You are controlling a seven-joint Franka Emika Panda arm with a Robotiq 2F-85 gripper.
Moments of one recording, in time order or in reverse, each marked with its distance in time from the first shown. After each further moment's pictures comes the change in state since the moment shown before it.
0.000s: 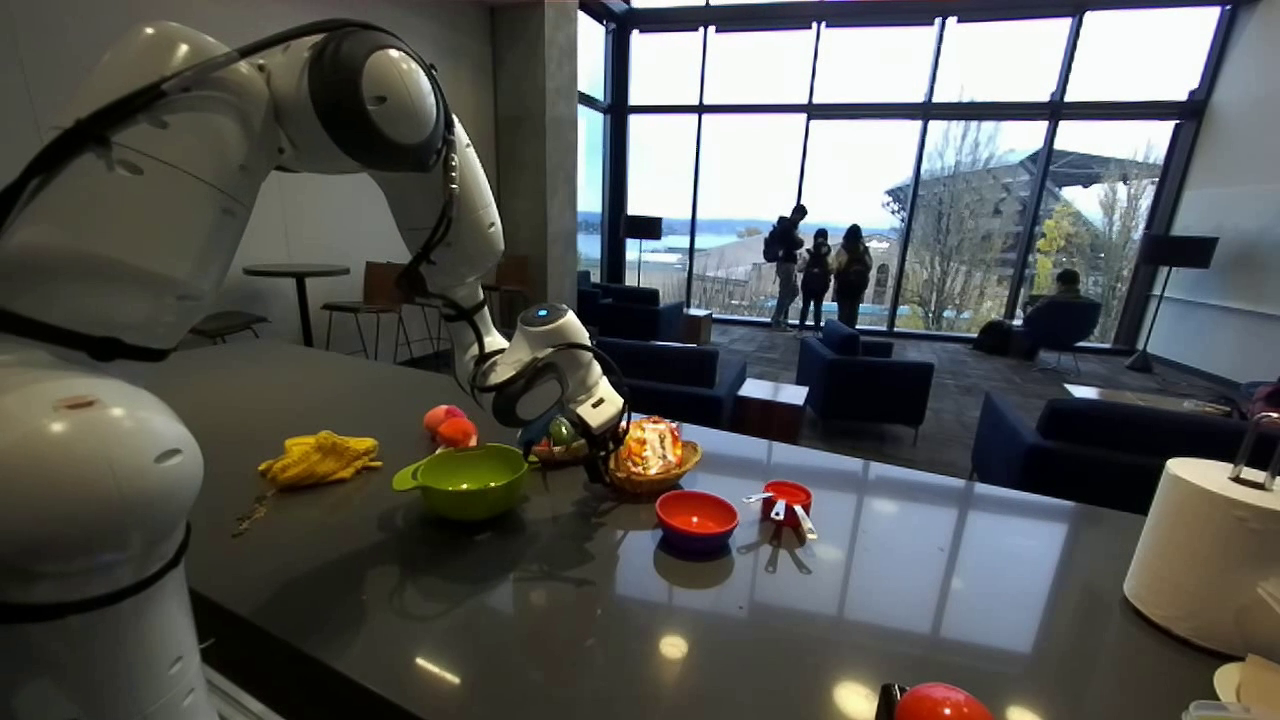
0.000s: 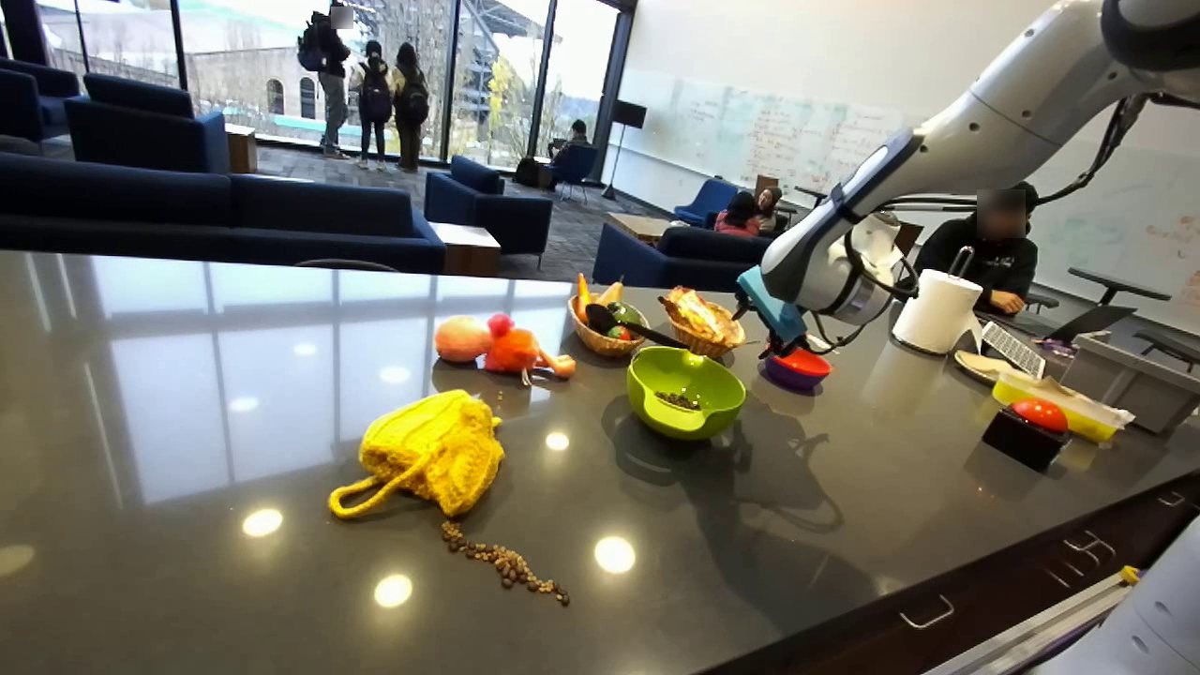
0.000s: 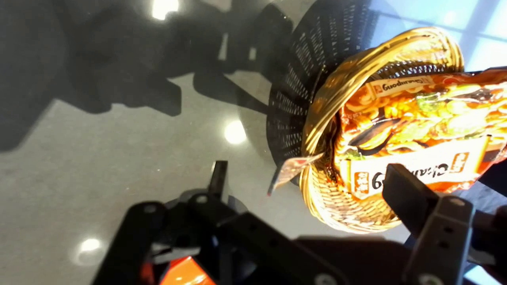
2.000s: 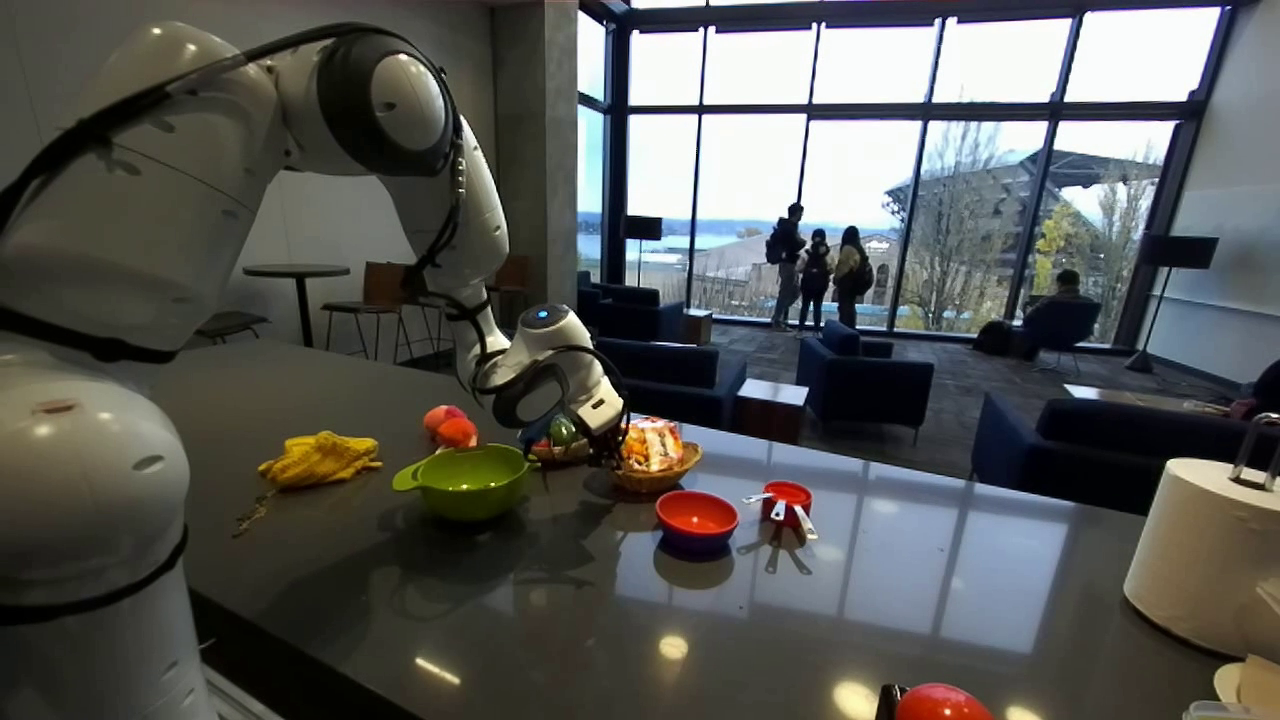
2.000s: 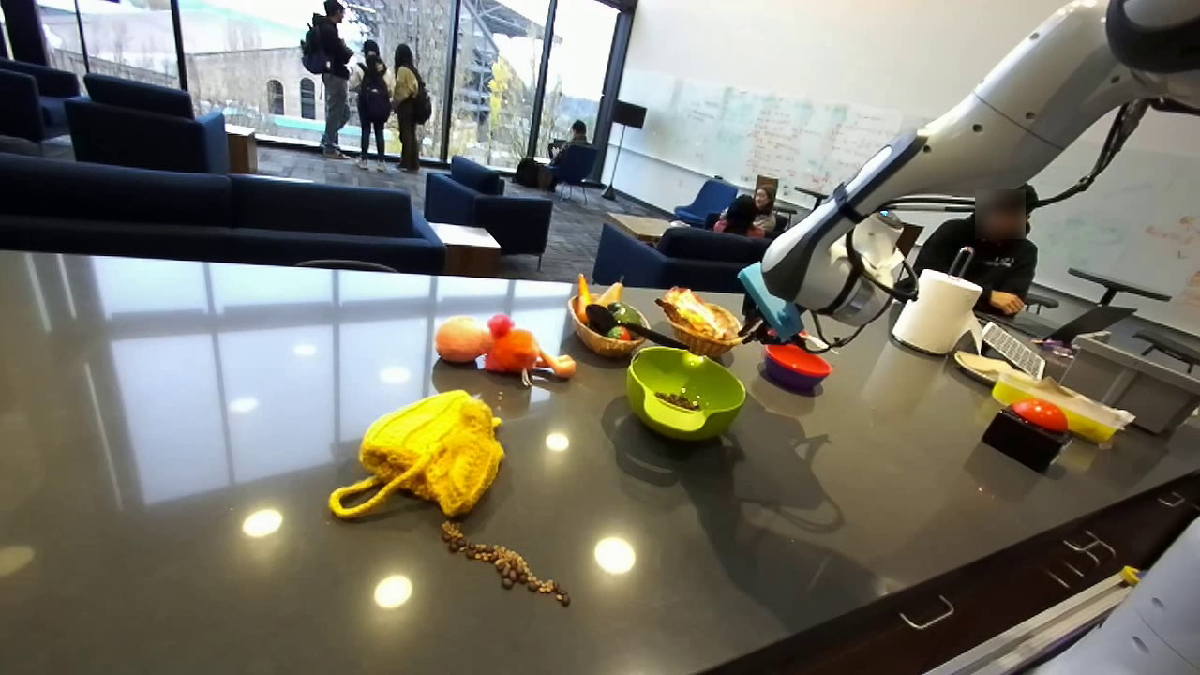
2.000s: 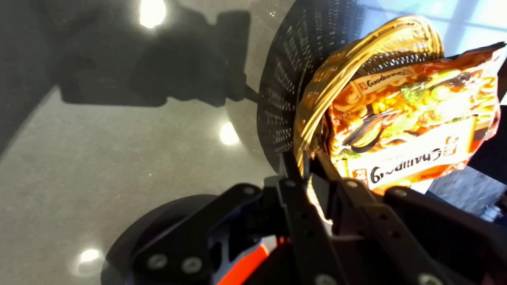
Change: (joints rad) arm -0.075 0.006 0.077 0.005 0.000 0.035 0.024
